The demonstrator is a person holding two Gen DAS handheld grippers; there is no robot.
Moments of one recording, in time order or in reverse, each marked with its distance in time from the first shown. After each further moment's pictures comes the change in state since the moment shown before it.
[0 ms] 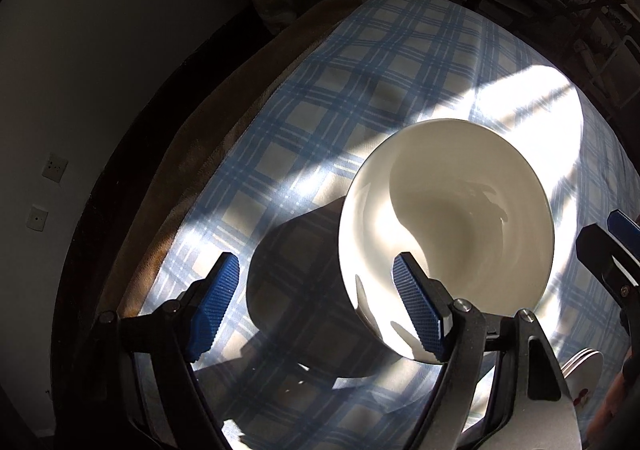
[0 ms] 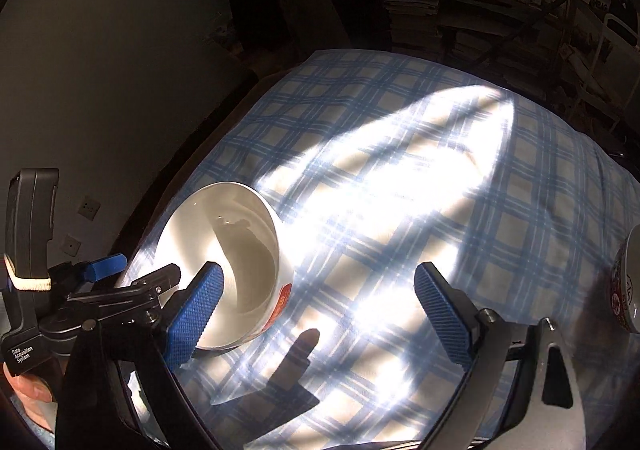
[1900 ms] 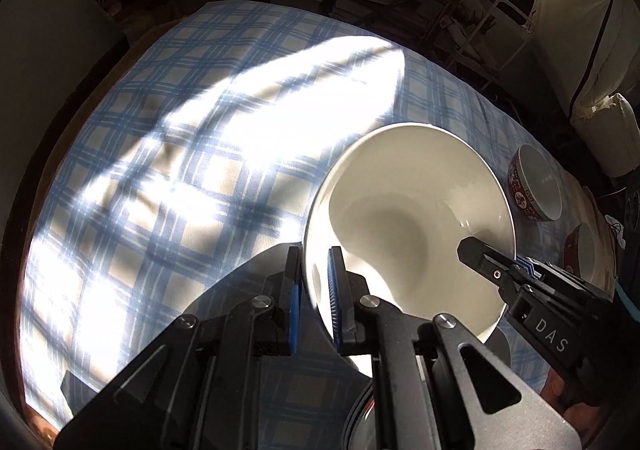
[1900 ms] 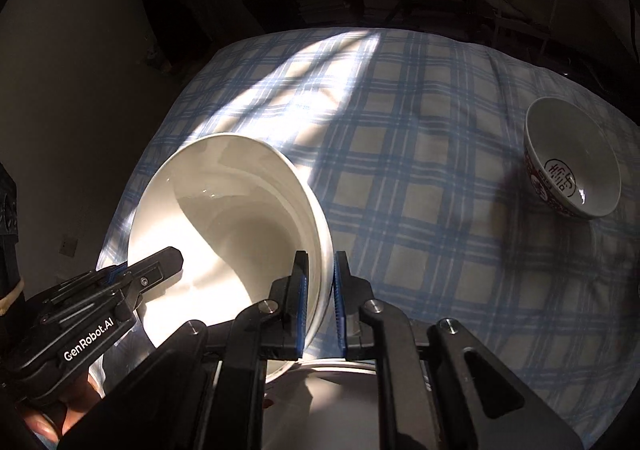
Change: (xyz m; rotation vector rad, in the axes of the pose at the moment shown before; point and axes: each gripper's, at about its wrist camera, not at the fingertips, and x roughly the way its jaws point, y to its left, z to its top) left arm -0.040 -0.135 -0.043 0.191 -0.074 -0.369; right arm -0.057 -0.110 -0.076 0.254 0.018 -0.097
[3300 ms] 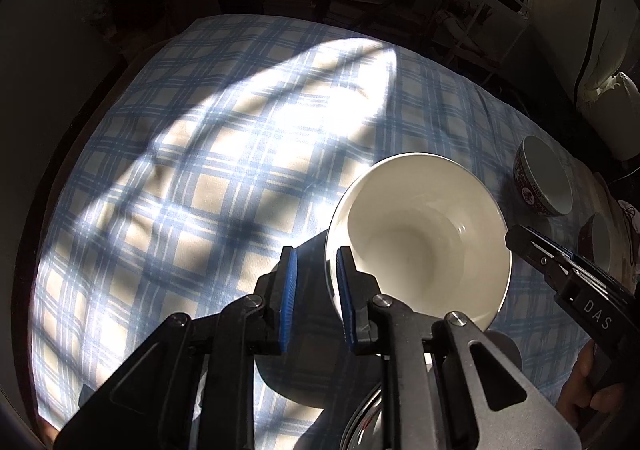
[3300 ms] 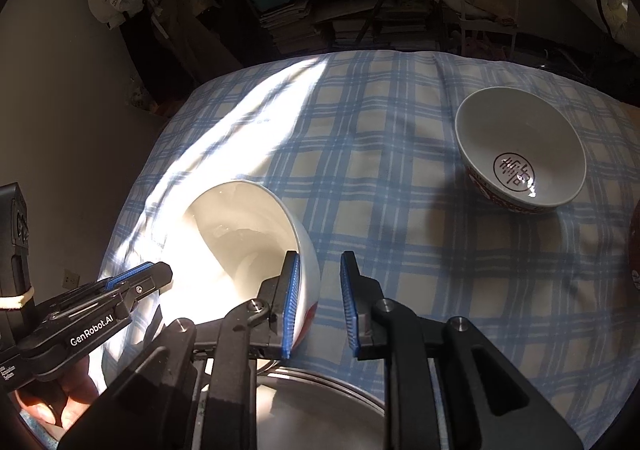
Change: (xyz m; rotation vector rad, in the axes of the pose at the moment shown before) left arm 0.002 -0.015 0.002 0.069 -0.042 0.065; right arm -0.024 -0.042 -0.001 0.080 -0.118 -0.018
